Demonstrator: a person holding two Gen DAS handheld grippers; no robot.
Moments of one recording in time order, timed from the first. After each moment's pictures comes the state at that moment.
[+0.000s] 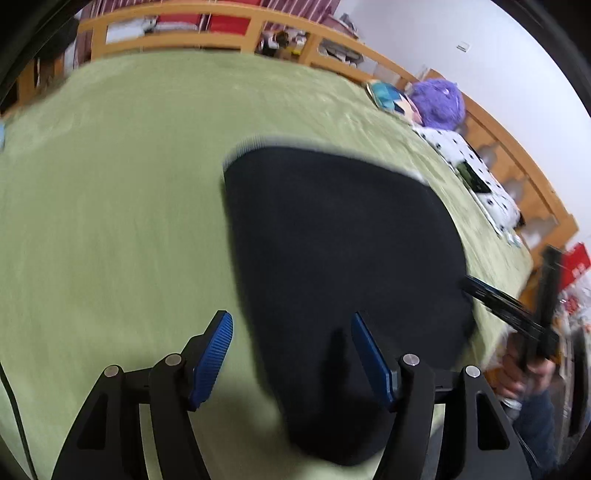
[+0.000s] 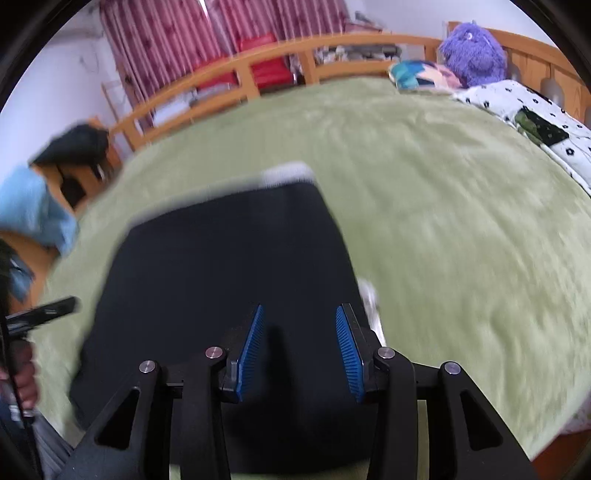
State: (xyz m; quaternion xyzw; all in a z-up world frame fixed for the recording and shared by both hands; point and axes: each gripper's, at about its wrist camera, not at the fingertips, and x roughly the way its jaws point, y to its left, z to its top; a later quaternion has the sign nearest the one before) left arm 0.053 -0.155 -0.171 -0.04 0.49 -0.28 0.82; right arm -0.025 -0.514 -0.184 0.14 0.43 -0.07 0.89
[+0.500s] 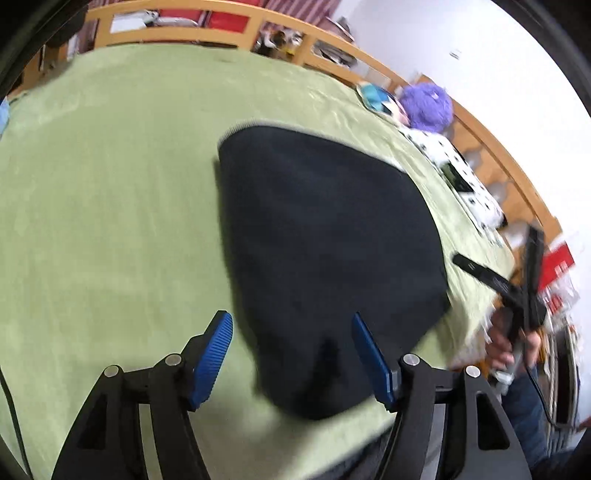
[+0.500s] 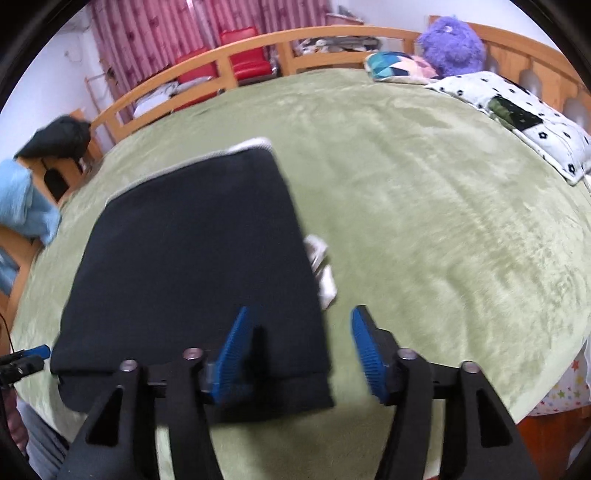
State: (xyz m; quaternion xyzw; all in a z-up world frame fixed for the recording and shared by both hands) left arm 0.048 -0.141 -0.162 -0.06 0.48 -0.28 0.83; right arm -0.044 -0.541 -0.167 0.16 0.41 -0.10 0.89
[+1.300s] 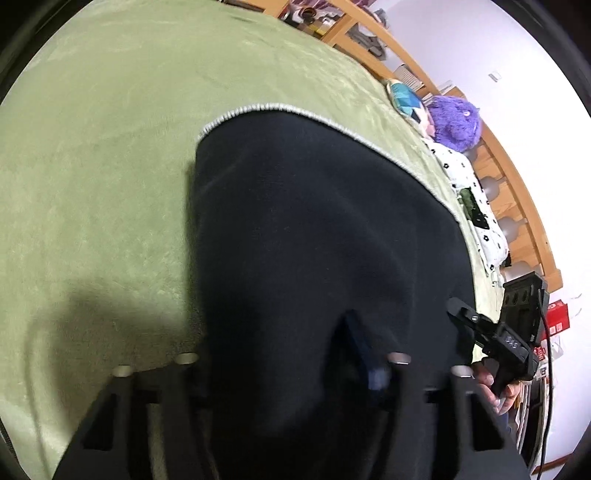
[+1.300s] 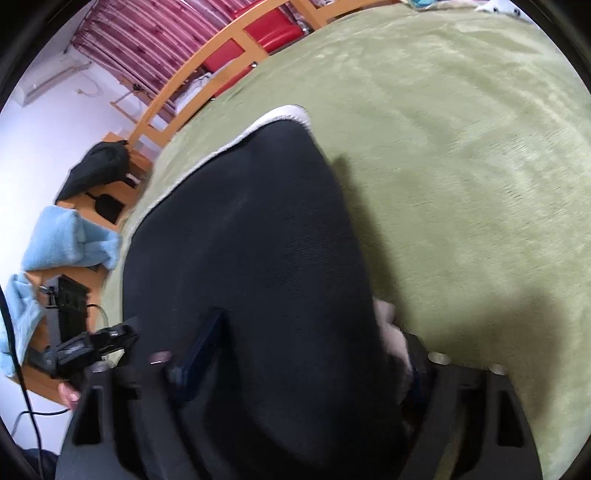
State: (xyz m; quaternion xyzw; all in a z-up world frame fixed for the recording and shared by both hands) left arm 0.157 -0.188 -0.225 -0.13 0.54 -0.29 0.78; right arm 0.065 -0.562 -0.236 0.30 0.45 0.06 0.84
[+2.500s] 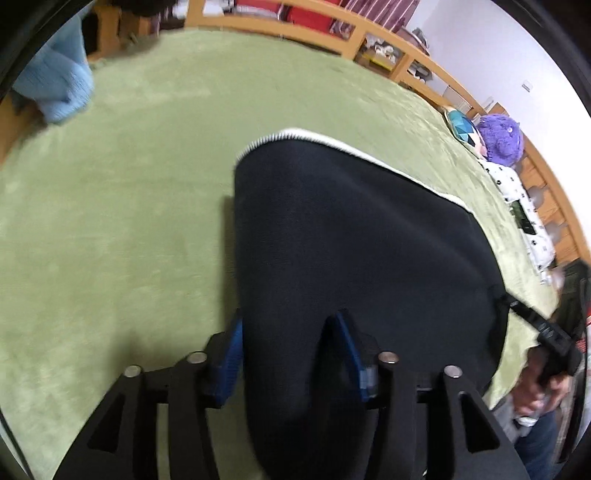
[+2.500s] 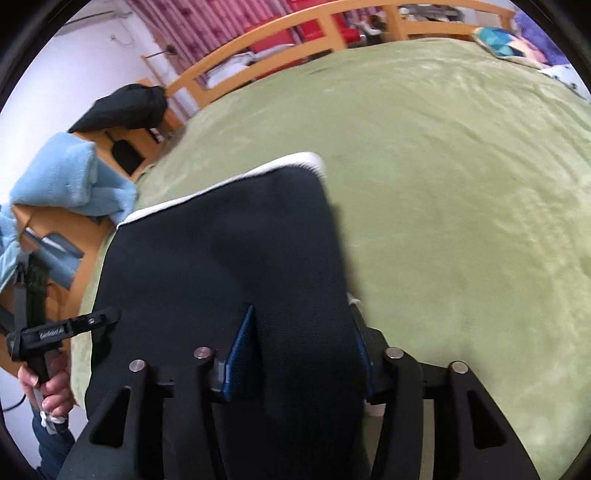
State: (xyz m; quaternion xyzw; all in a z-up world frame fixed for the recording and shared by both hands) left arm 0.129 0.039 -0.165 -0.06 0.51 -0.18 0.84; right arm 0.078 -0.324 -0.171 0.19 0.44 0.02 0.88
